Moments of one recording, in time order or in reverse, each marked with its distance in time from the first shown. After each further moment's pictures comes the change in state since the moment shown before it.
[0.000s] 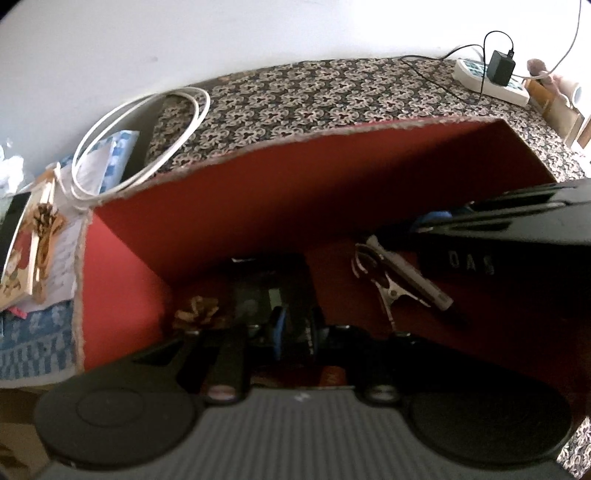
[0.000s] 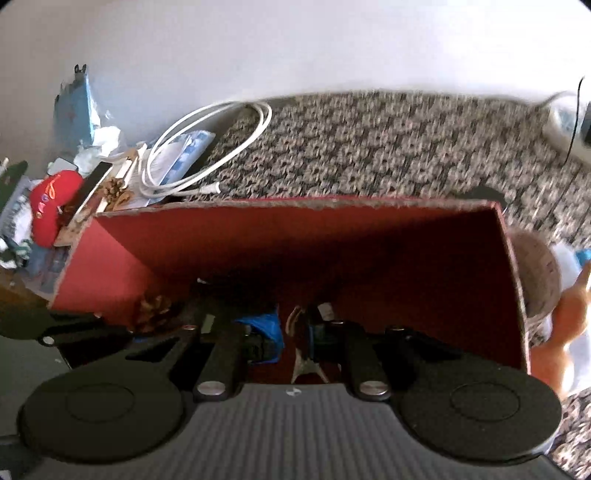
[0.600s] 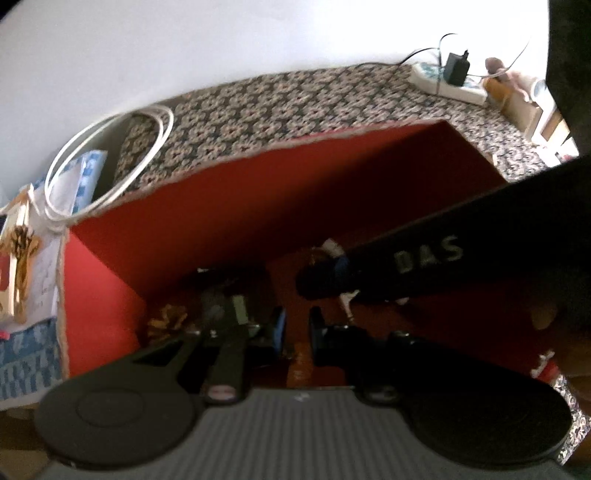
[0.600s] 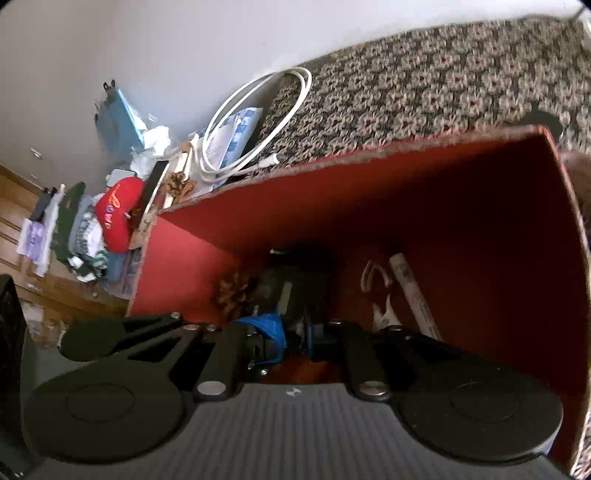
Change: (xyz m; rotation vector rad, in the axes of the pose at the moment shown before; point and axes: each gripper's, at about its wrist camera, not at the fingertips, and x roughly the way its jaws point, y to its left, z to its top) left arm -0.013 -0.007 -0.003 0.061 -0.026 -0.104; right arm -0.001 -0.010 0.005 0.173 0.149 0.276
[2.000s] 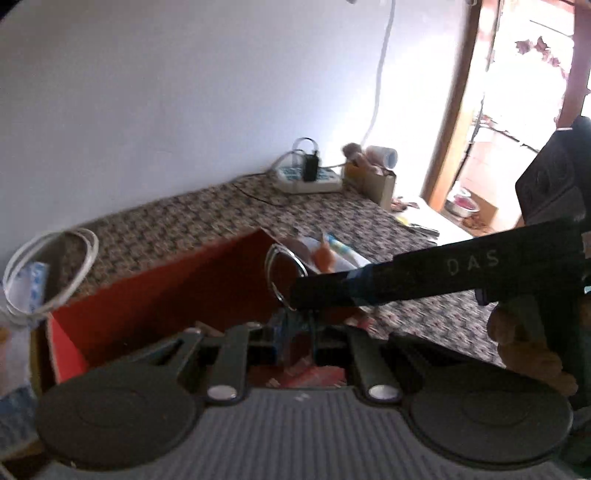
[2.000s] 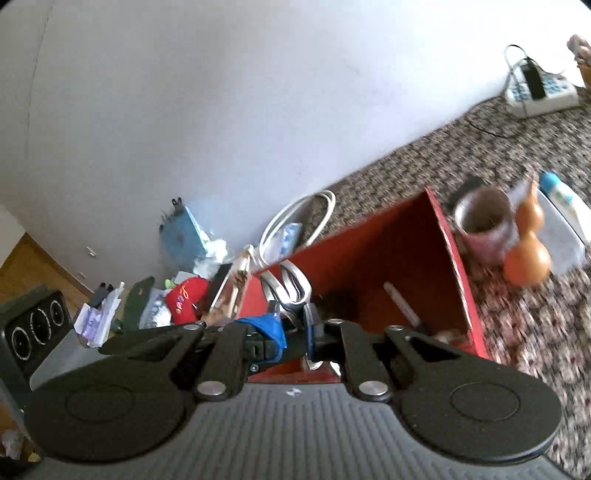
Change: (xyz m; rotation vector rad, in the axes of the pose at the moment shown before) left arm -0.147 -0.064 -0.037 0.175 -0.359 -0.262; right arm -0.147 0.008 -0.102 0.077 -0.449 0.141
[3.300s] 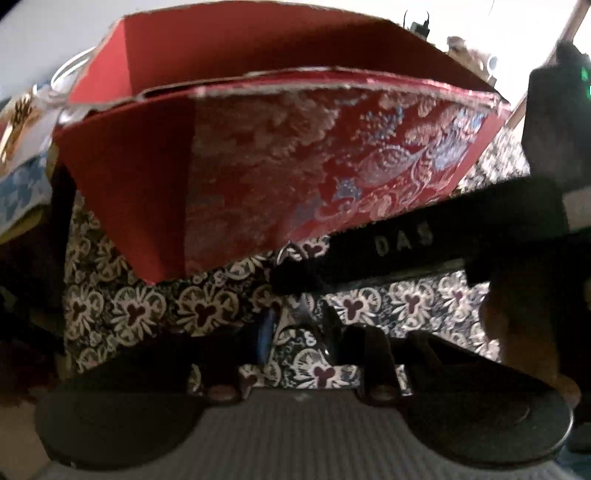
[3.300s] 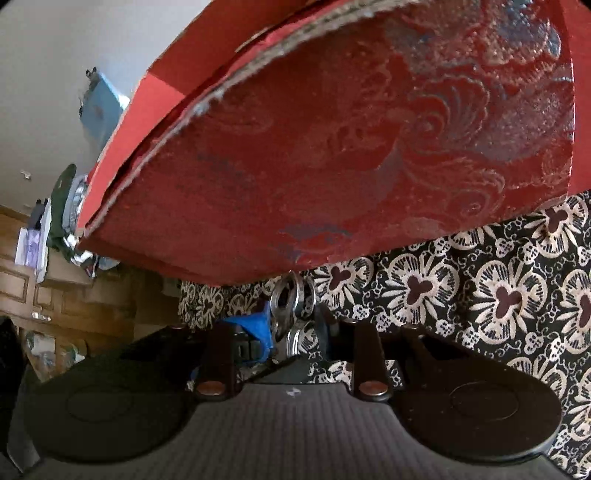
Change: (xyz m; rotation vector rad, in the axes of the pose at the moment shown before) left arm 0.036 0.046 -0.171 -0.276 0.332 0.119; right arm 0.132 -0.016 -0.123 0.101 0.435 -0.150
